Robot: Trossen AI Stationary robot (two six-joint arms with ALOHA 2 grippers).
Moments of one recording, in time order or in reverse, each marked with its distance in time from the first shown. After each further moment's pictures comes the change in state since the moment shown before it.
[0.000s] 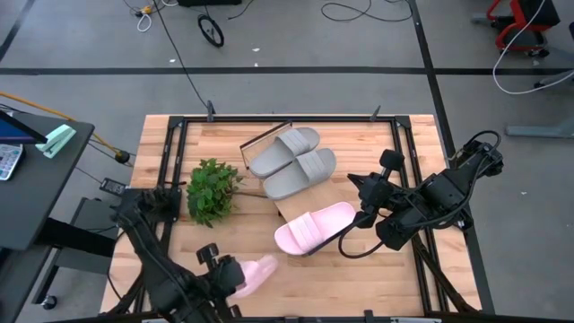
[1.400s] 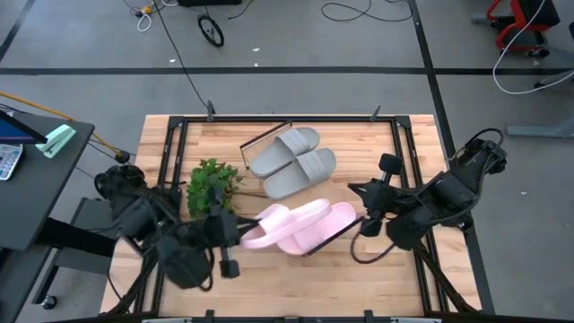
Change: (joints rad) left arm 0.170 -0.212 0.145 0.259 -0.389 0.820; right arm 0.029 -0.040 0.001 0.102 -0.118 -0.059
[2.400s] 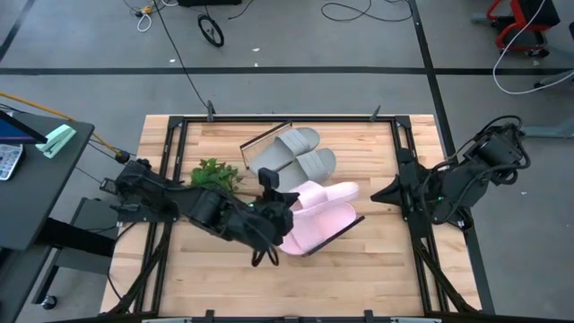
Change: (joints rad) left arm 0.266 0.001 -0.393 0.483 -0.011 0.743; right arm 0.016 -0.227 0.000 0.157 -0.446 0.055
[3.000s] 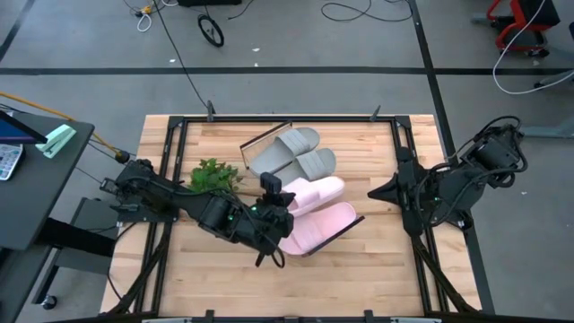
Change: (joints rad) left arm 0.006 0.000 -0.113 -0.010 -0.042 0.040; right arm 0.000 0.014 0.000 -0.001 0.071 0.021
